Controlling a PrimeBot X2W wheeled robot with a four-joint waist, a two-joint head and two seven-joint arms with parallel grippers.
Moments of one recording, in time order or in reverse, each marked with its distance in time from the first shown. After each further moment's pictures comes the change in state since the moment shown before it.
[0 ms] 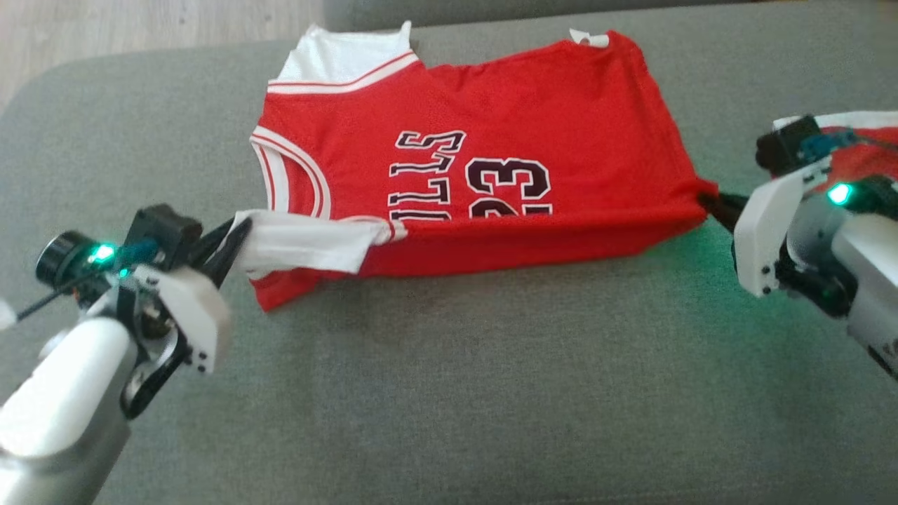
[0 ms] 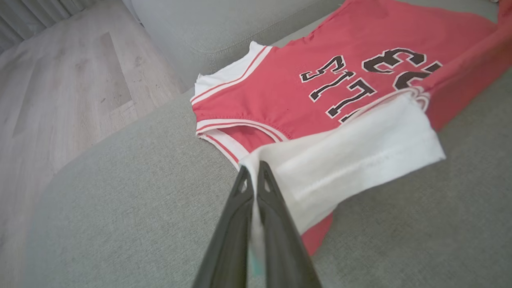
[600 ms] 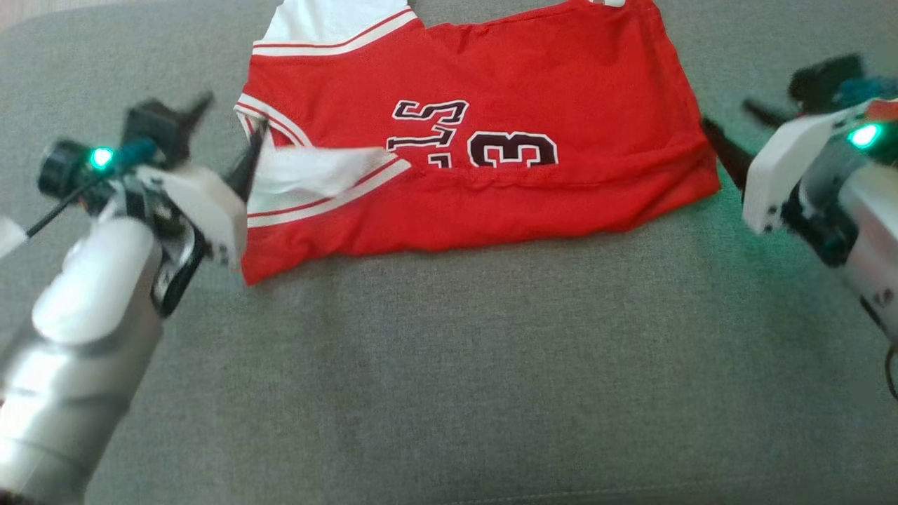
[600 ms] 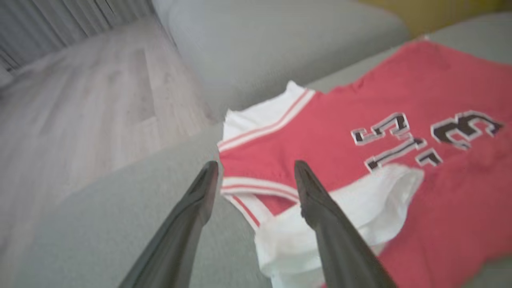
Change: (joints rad) left arm -0.315 -0.173 -0.060 0.364 -0.012 0.041 -0.151; right arm -0.126 0.103 -0.038 0.215 -0.027 0.000 -0.197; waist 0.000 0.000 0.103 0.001
